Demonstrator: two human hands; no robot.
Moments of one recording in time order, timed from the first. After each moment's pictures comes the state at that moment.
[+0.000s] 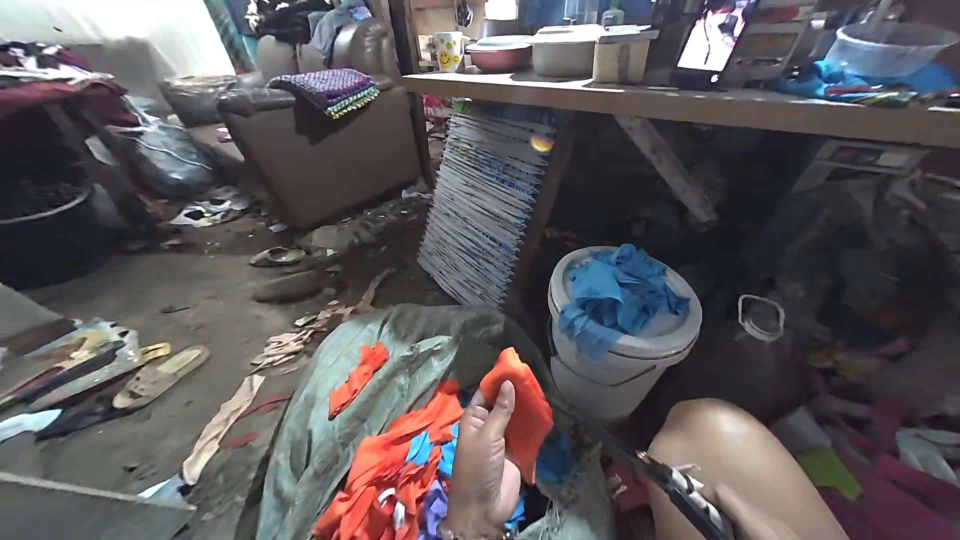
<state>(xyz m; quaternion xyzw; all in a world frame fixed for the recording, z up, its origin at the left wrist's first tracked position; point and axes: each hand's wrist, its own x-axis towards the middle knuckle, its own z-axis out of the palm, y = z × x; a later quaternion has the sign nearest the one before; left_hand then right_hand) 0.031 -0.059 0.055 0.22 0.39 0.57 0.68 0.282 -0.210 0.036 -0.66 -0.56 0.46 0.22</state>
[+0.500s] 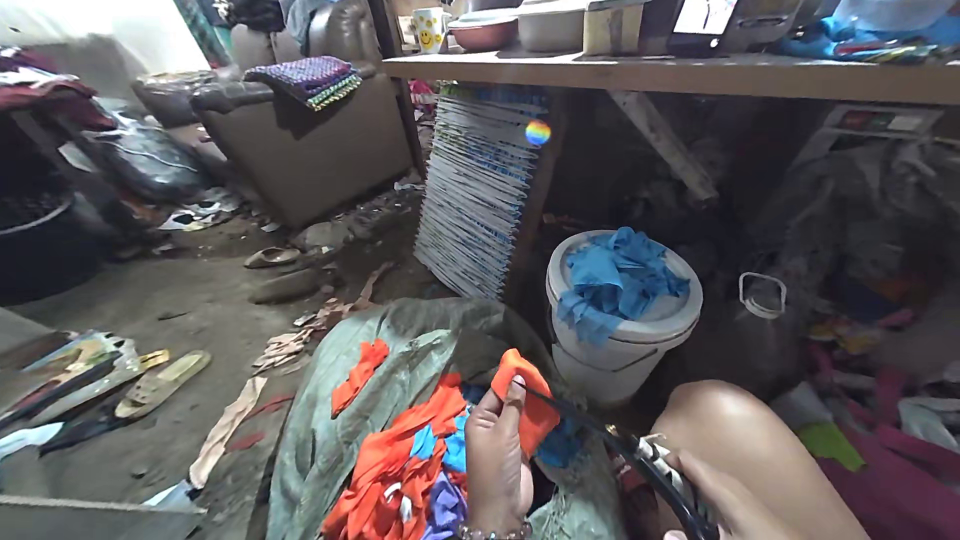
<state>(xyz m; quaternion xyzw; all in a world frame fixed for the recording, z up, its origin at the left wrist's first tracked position) 0.048 -0.059 0.043 0.26 0.47 0.58 0.62 0.262 -0.186 0.027 -0.63 -0.60 0.43 0.25</state>
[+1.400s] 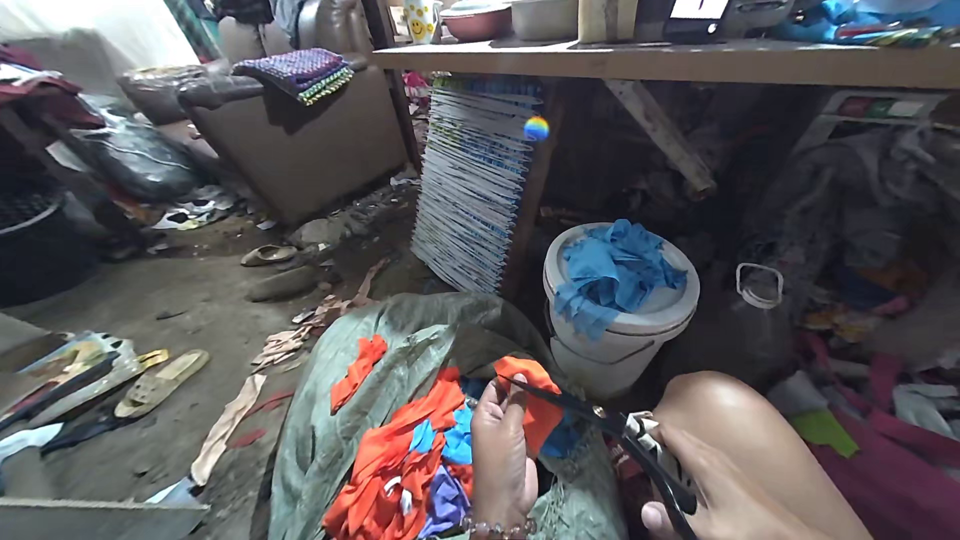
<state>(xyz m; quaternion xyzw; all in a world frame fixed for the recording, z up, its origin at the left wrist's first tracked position) 0.052 -0.059 0.036 0.28 0.48 0.55 0.62 0.261 -0.169 0.032 -0.65 -0.63 0.38 0.19</state>
